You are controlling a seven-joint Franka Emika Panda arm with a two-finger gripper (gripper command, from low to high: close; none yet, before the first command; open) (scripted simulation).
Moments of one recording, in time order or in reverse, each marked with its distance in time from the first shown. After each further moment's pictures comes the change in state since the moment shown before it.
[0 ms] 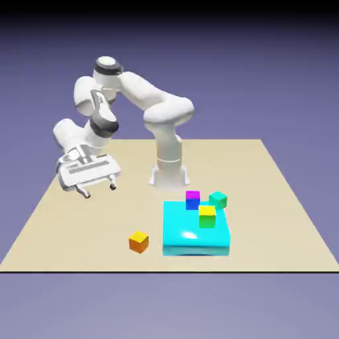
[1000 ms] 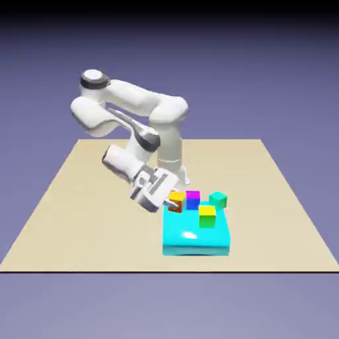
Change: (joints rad) arm 0.353 -0.009 0.047 -0.268 -0.119 0.077 0.176
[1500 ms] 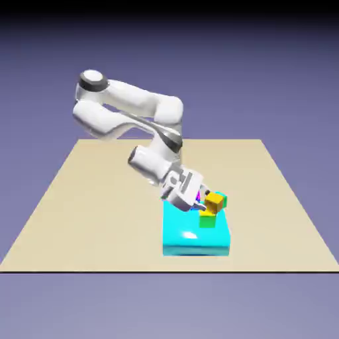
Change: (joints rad) arm 0.070 0.010 -0.045 0.011 -0.011 0.061 -0.001
